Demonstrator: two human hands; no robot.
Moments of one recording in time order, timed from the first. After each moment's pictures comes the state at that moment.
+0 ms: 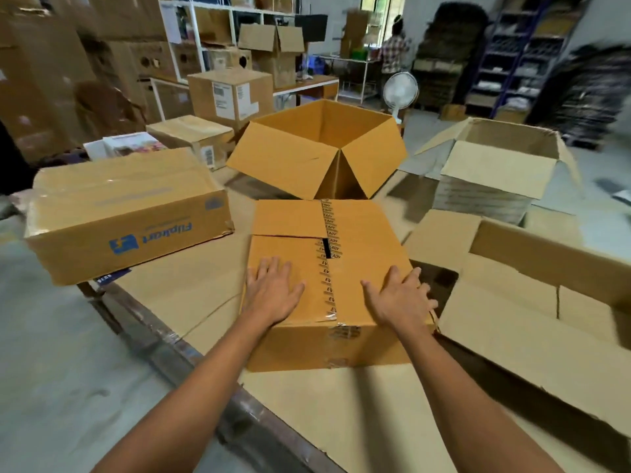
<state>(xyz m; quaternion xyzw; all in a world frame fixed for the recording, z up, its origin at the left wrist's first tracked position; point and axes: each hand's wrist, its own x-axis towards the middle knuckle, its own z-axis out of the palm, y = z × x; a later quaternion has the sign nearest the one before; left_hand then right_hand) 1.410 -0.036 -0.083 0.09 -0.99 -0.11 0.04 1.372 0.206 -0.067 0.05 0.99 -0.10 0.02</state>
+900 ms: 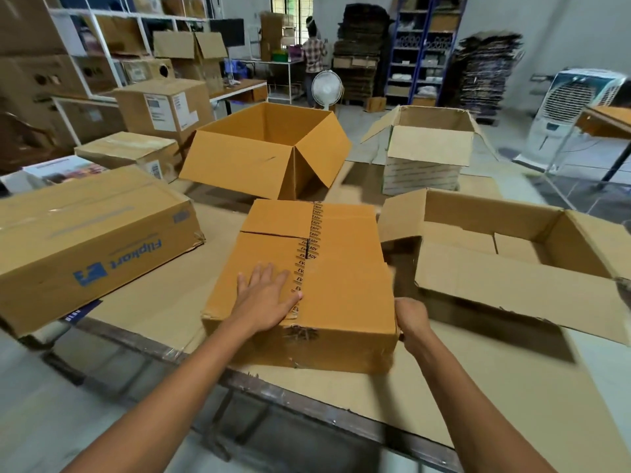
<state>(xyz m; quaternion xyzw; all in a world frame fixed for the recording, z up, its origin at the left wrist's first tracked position) 1.450 -0.068 -0.072 -0.08 -0.99 -0.08 -0.02 1.481 0.213 -0.084 0.31 0.73 -0.61 0.02</state>
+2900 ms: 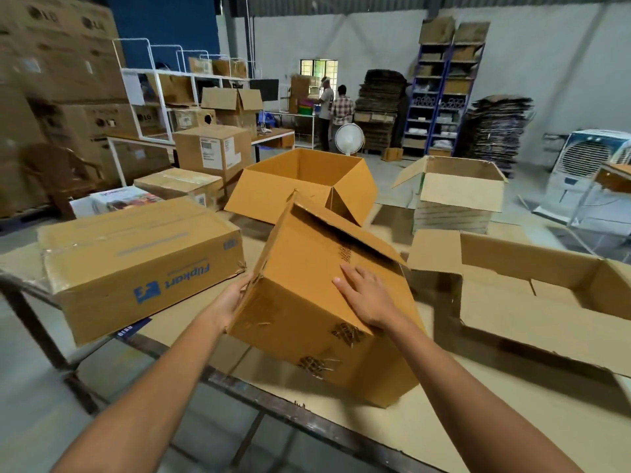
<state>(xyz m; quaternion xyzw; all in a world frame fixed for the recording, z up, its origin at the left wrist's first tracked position) 1.389 -0.242 -0.093 0.14 -0.57 -0.79 -0.14 1.435 0.072 -0.023 -0.10 0.96 -0.26 -0.02</state>
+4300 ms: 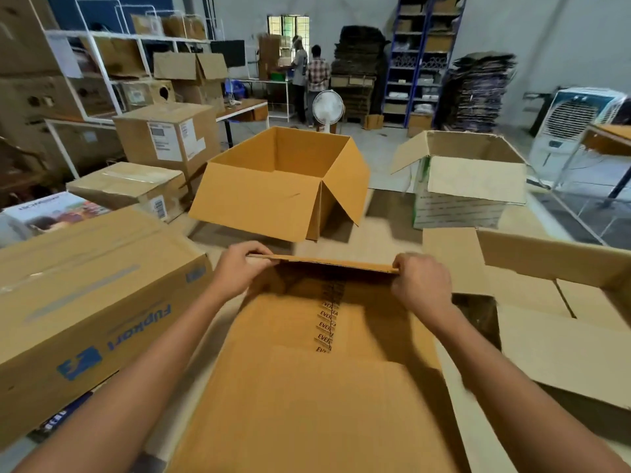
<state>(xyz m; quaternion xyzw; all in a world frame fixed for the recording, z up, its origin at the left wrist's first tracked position) 1.232 -0.215 -0.014 -0.09 -0.88 -0.44 0.13 1.291 0.114 0.008 0.06 0.98 -0.02 -0.16</state>
